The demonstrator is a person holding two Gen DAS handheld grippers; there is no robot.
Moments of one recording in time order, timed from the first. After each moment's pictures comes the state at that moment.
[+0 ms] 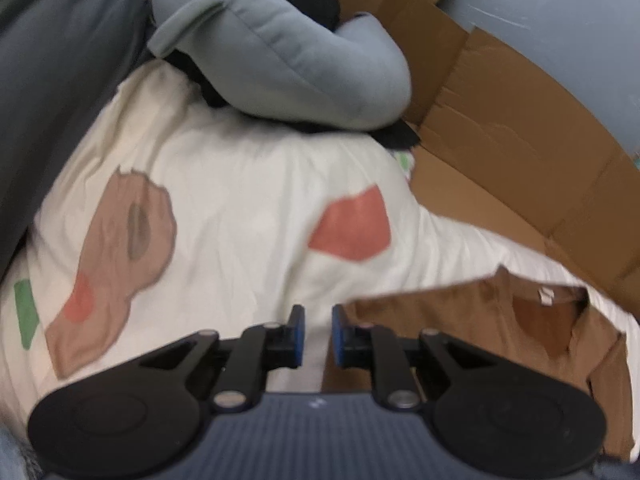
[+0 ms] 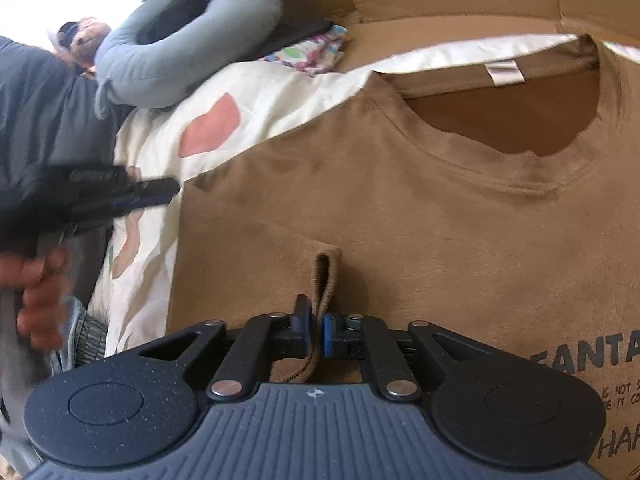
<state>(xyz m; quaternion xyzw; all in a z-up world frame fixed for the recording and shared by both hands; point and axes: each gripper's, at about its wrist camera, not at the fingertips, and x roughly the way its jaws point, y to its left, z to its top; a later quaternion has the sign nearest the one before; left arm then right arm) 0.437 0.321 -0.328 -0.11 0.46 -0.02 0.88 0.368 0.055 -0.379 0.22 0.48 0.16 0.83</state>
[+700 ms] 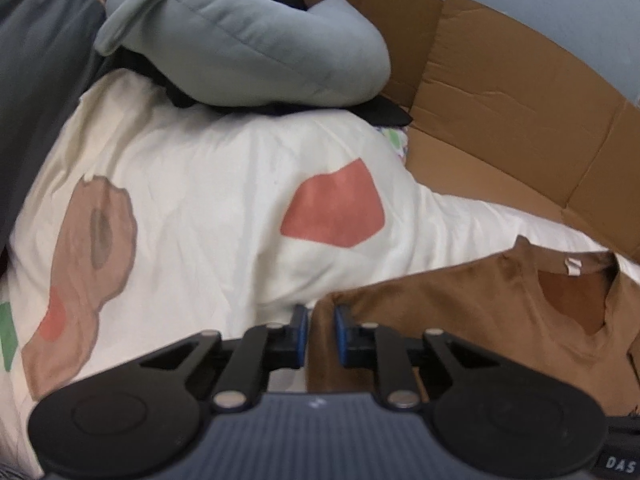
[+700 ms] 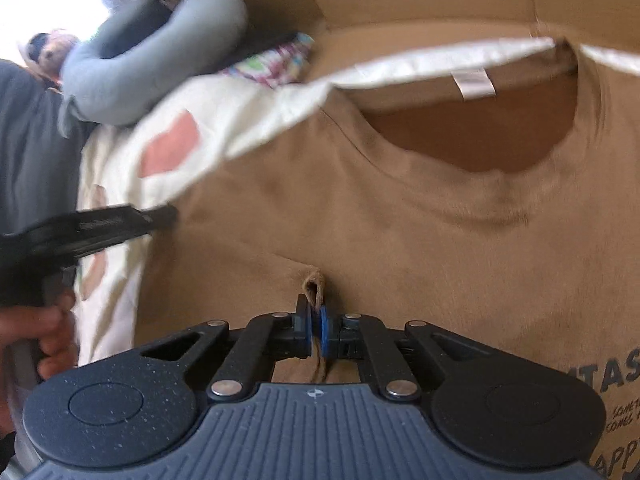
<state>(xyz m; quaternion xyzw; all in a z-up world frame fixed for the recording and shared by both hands) 0.439 0.299 -0.349 -0.06 0.44 -0.01 0.90 0.384 0.046 -0.385 0.21 0.49 0.12 0.84</state>
